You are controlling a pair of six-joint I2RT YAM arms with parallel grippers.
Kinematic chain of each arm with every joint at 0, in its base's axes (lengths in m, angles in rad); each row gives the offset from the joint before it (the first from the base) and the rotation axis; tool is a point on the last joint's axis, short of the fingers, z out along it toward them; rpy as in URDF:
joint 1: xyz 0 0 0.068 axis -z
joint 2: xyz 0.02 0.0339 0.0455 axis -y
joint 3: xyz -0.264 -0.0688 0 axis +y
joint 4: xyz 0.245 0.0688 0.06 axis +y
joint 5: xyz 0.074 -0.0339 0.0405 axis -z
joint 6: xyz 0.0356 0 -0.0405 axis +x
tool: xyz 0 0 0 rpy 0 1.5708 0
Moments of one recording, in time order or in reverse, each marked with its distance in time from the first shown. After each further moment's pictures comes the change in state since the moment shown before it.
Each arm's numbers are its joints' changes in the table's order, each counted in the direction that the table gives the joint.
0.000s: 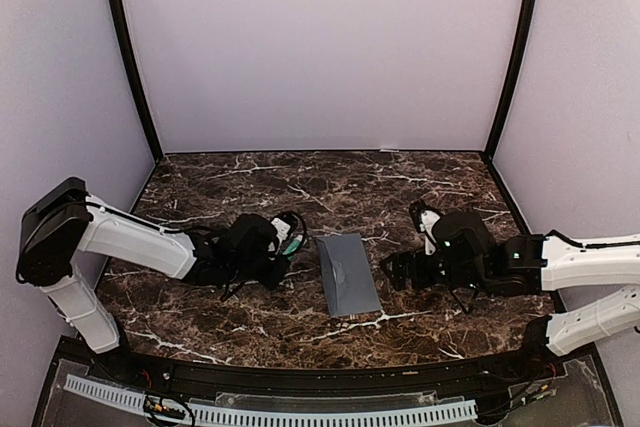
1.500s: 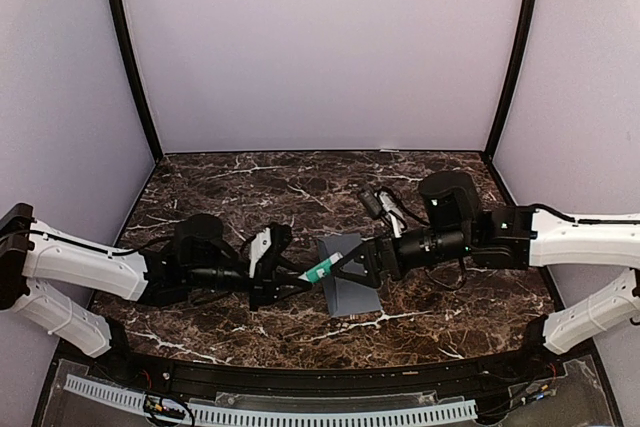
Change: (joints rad) left arm 0.050 0.362 0.280 -0.456 0.707 0.215; right arm -0.001 -0.122 -0.238 -0.092 -0.671 -0.002
